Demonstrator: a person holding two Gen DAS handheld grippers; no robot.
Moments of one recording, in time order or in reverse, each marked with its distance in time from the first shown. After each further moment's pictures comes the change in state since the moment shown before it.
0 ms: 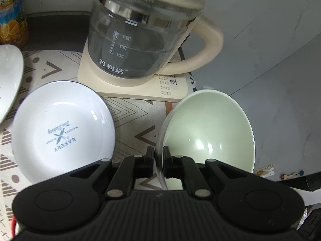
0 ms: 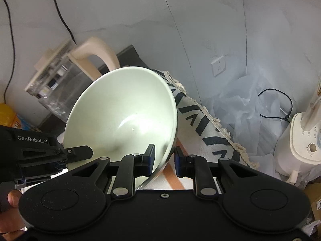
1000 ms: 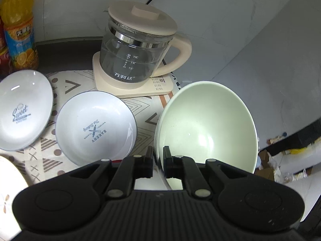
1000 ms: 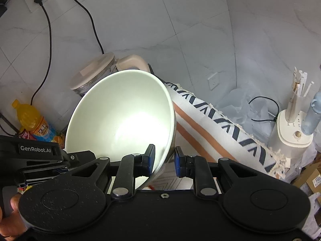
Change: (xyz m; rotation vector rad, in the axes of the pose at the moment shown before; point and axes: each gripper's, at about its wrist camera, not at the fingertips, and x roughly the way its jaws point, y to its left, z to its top) left arm -0.115 0.039 -0.028 0.219 -0.023 -0.102; right arm -0.101 0.069 -0.066 0.037 -0.150 -0.056
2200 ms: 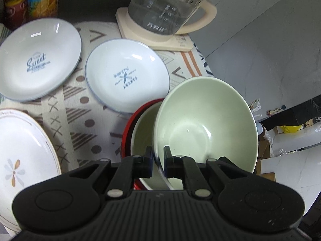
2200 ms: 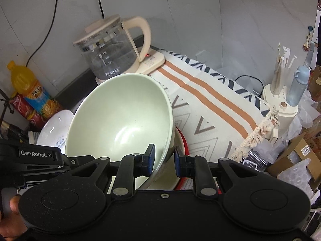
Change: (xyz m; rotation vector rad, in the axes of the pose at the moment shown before) left arm -0.006 0.086 -0.052 -0.043 0.189 -0.064; right arm -0.016 0.048 -0.089 0.005 0.073 -0.128
